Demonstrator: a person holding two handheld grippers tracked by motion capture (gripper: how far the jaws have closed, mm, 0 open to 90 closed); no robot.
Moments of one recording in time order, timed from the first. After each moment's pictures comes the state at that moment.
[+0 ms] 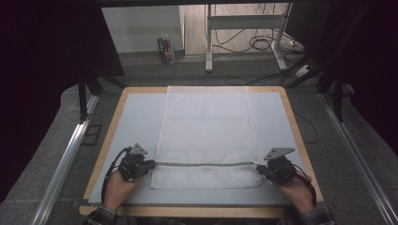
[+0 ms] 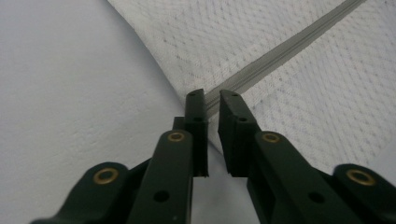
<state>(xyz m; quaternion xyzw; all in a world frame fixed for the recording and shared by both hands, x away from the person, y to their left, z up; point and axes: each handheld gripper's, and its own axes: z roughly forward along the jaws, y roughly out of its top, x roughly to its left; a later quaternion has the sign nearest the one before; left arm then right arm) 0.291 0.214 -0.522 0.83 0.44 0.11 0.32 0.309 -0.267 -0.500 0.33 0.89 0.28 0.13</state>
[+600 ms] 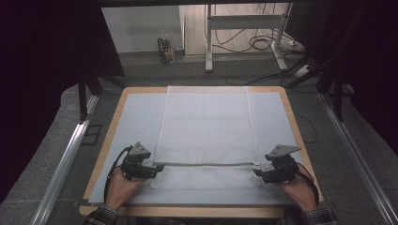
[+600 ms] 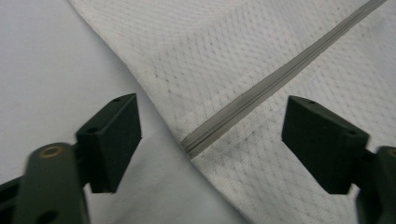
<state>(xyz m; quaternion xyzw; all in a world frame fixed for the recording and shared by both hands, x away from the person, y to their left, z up) 0.294 0.210 -0.526 0.82 0.43 0.12 0.37 0.317 -0.277 -0.499 0.32 0.88 0.33 0.15</state>
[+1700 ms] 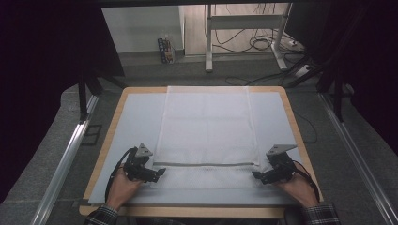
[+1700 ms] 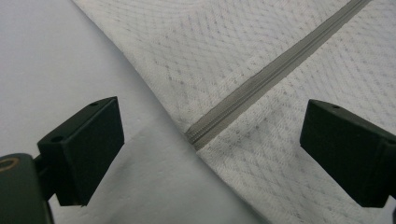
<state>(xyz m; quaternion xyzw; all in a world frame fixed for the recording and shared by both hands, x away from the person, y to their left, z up) 0.295 0.202 -0.531 0.84 0.41 0.14 0.32 0.332 -0.278 -0.518 0.34 0.88 0.31 0.11</state>
